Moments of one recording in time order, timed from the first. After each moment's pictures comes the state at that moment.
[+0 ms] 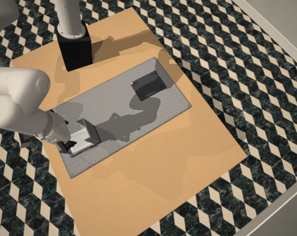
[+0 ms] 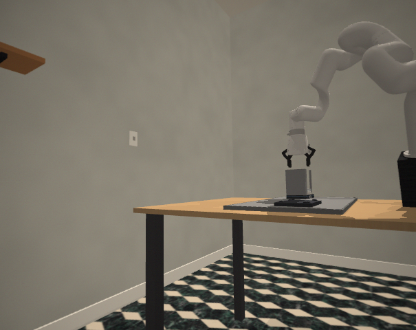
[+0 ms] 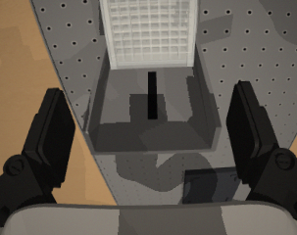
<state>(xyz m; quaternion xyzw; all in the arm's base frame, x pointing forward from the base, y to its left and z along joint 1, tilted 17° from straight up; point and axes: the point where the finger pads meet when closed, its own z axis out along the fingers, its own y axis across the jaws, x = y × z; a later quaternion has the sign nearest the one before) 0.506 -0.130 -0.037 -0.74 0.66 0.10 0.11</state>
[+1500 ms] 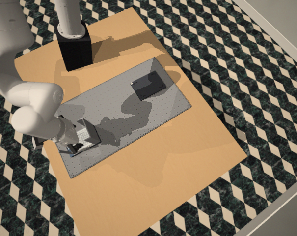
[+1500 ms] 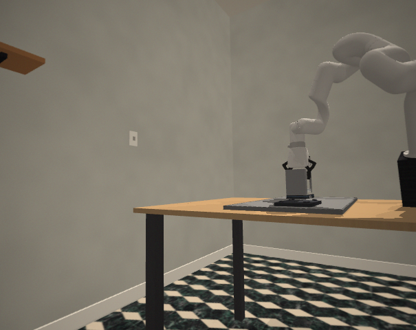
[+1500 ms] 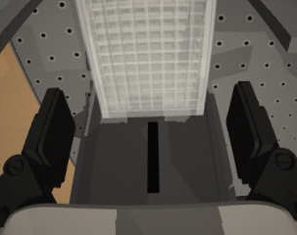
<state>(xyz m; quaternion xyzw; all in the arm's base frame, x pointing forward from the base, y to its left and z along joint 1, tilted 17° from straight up) 0.506 -0.111 -0.099 -0.74 0.66 0.10 0.11</state>
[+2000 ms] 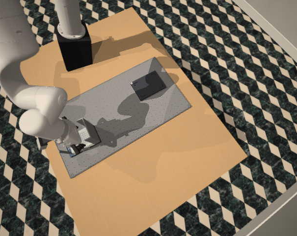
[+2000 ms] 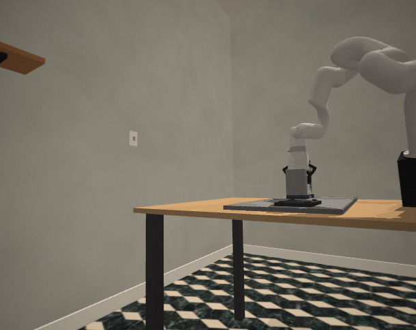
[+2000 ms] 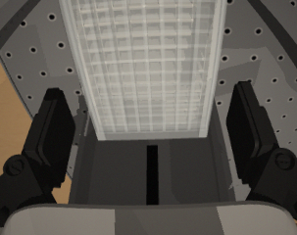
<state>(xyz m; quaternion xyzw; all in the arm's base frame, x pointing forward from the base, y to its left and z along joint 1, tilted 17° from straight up) 0.506 -0.103 -0.122 -0.74 0.66 0.10 0.11</state>
